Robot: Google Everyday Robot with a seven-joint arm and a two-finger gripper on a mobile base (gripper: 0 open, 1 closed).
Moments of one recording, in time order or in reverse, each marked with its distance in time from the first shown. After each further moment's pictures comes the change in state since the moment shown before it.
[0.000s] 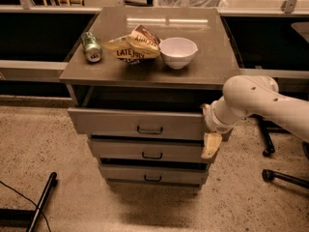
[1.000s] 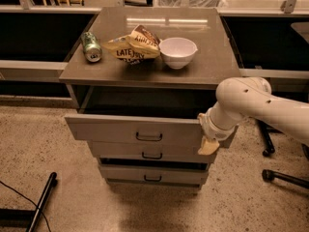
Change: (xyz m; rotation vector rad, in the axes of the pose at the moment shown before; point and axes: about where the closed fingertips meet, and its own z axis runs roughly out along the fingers) arm -0.003 0.040 0.005 -0.128 0.058 -0.049
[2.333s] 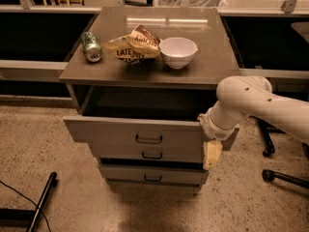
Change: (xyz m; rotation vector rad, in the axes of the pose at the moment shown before) arm 0.002 0.004 -0.006 -0.018 -0.003 0.034
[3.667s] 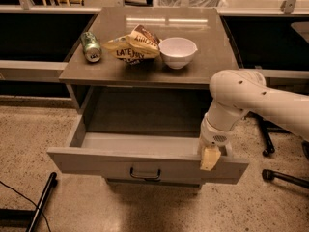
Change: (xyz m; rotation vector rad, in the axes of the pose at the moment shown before) arm -0.017 0.054 -0.018 -0.212 0.059 0.056
